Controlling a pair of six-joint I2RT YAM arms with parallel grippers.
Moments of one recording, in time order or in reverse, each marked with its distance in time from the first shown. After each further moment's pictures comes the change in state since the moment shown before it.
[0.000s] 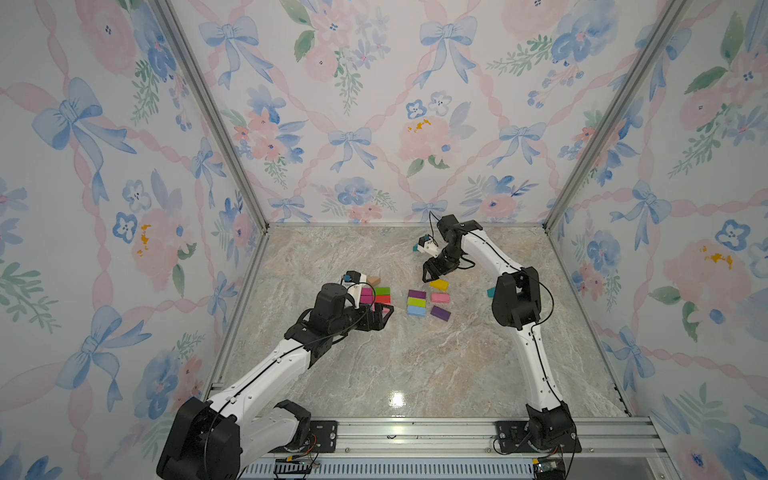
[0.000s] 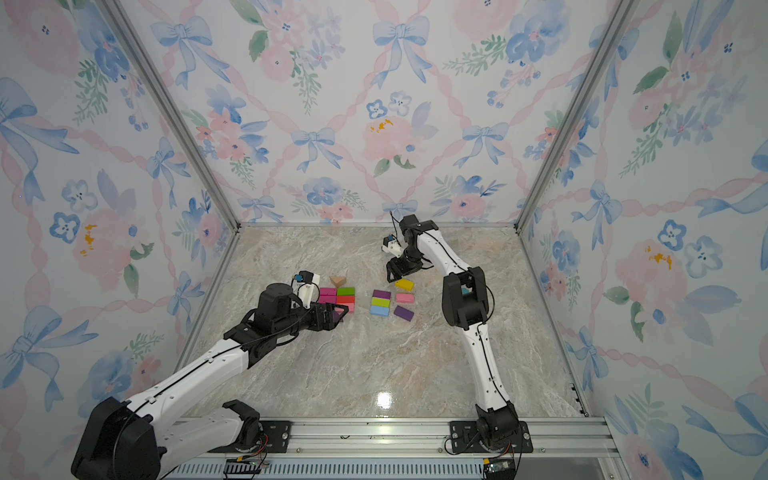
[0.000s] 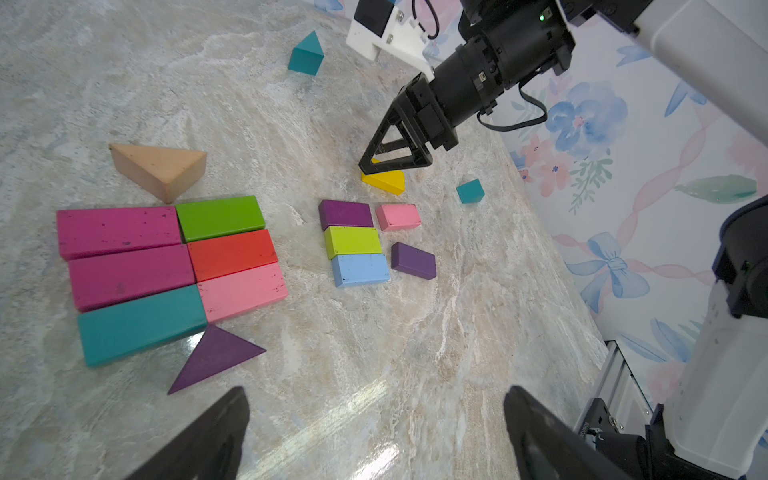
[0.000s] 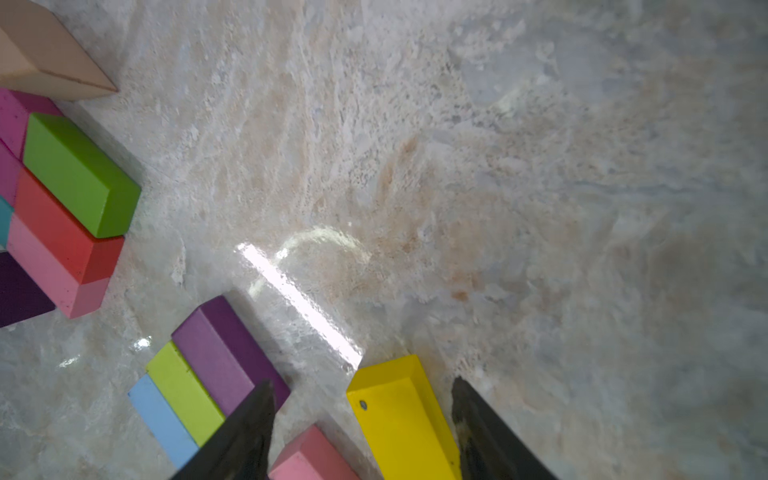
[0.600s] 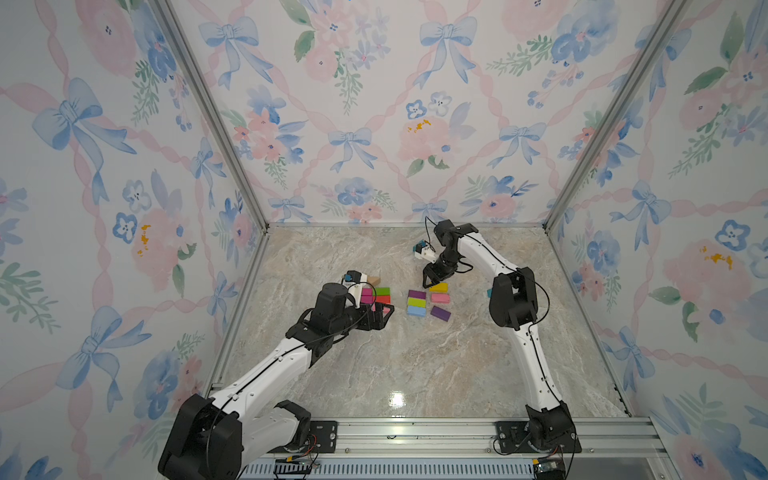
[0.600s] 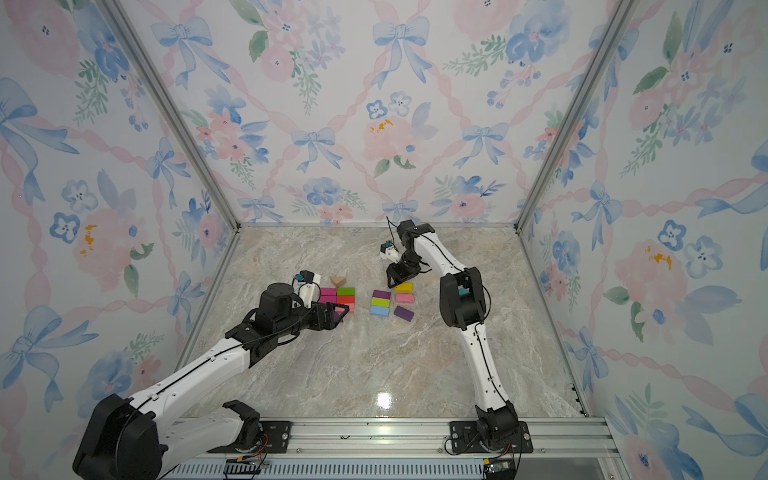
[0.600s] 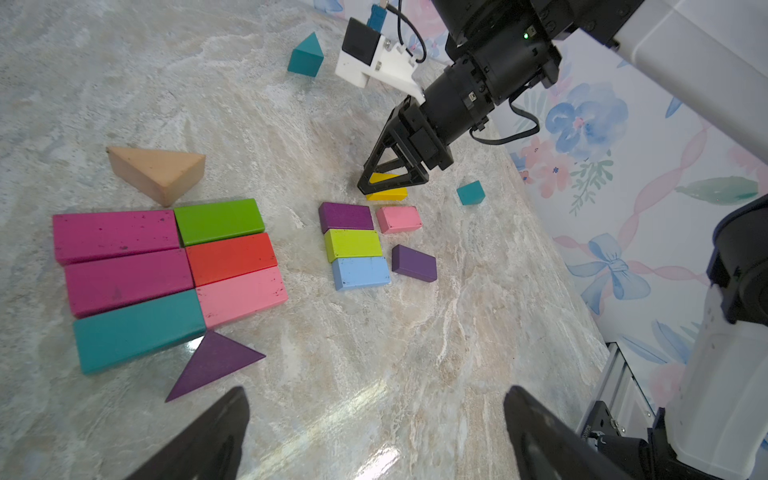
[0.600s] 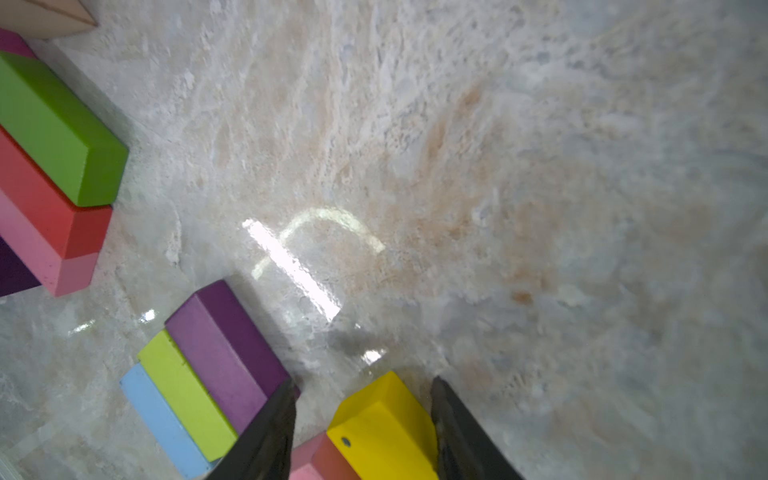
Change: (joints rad) left arm 0.000 0.013 0.000 0.023 0.000 0.000; right arm 0.019 0.006 -0.043 -0.029 -0.015 -0.042
